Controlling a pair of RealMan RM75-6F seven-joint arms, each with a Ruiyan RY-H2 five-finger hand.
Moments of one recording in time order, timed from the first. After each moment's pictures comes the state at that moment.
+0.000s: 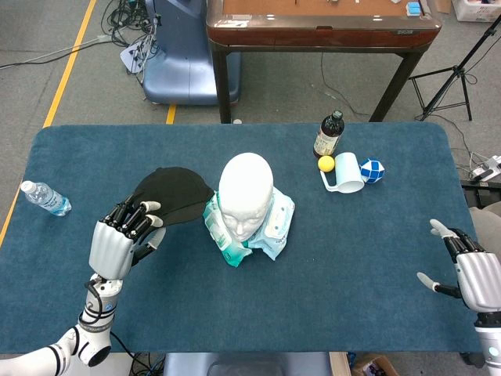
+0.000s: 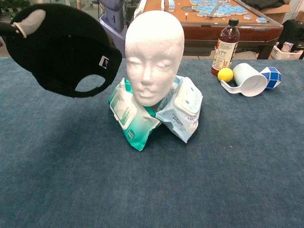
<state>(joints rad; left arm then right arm) -0.52 -1.66 -0.24 -1.26 1.83 1.80 0.16 0.06 -1.09 0.06 -1.57 -1.56 1.54 0.09</state>
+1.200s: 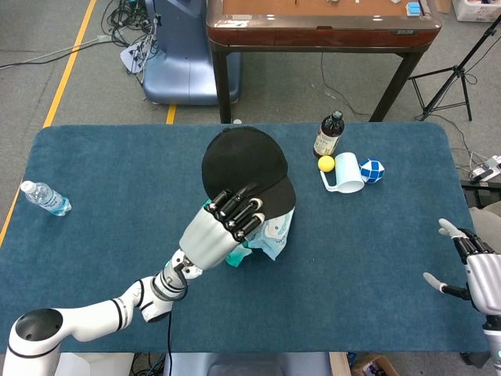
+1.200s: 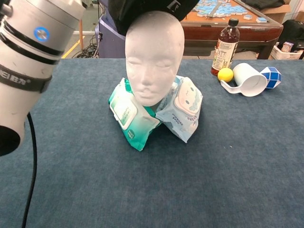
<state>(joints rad) -0.95 -1.85 -0.38 -1.14 1.92 1.63 0.33 0.05 -1.07 0.06 -1.56 -1.56 1.57 0.16</state>
